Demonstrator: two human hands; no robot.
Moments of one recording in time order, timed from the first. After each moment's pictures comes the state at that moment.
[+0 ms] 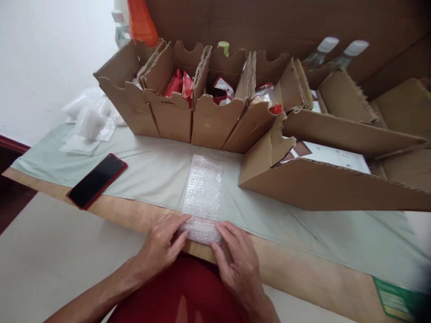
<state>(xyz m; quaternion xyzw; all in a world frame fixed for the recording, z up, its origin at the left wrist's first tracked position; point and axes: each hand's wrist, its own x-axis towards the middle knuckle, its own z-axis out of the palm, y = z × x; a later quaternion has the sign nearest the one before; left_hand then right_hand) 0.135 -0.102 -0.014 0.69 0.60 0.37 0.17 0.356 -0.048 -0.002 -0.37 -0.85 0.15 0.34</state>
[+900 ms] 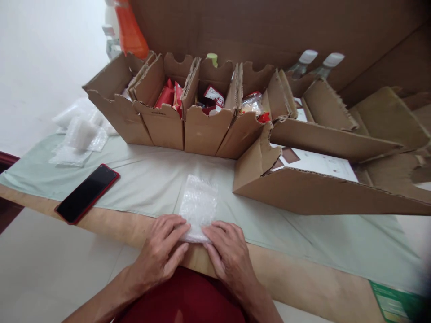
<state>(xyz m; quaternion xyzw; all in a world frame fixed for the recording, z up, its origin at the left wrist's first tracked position) 0.137 -0.089 -0.010 0.74 0.56 0.36 0.13 0.351 -0.022 -0.005 -0.32 -0.89 0.17 0.27</state>
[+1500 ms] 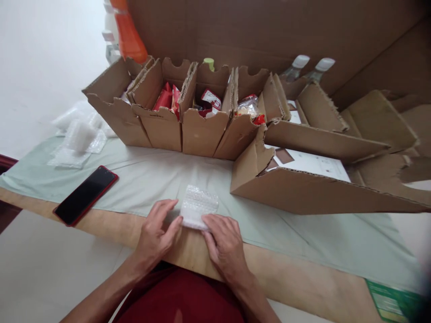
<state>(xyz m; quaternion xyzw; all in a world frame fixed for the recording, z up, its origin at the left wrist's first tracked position) 0.135 -0.063 -0.011 0.59 0.66 0.45 0.14 0.339 -0.010 -0.016 -0.37 -0.86 0.13 0.32</state>
